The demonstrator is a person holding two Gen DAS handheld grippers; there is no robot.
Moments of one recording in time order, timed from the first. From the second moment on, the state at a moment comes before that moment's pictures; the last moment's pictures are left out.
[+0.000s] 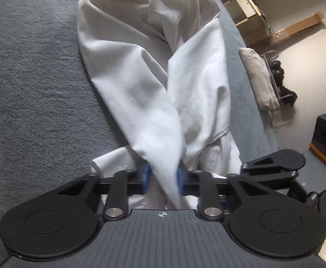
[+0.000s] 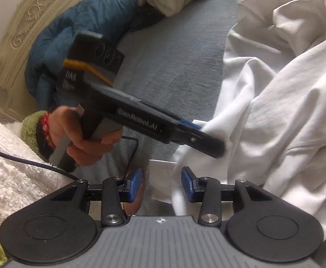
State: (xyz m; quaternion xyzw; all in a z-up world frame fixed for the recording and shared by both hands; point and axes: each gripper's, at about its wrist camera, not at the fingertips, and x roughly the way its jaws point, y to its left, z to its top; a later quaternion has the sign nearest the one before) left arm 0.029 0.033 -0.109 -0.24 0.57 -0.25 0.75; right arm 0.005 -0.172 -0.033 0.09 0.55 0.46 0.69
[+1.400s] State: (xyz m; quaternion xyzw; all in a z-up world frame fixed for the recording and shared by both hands) left arm 0.071 0.119 -0.085 -0.07 0.48 -0.06 0.87; right arm -0.019 -0.103 -0.068 -0.26 0.44 0.43 0.75
